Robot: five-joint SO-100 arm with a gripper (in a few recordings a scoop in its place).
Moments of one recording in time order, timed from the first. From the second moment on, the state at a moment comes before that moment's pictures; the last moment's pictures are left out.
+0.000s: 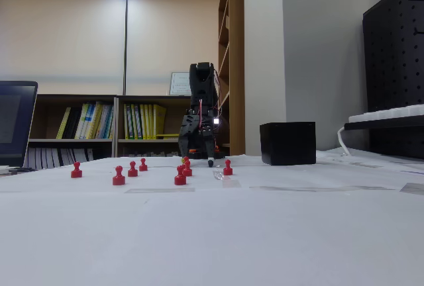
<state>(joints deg) 7.6 79.6 14.2 -27.2 -88.5</state>
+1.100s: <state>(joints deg) 10.4 91.8 28.2 -27.9 -86.8</state>
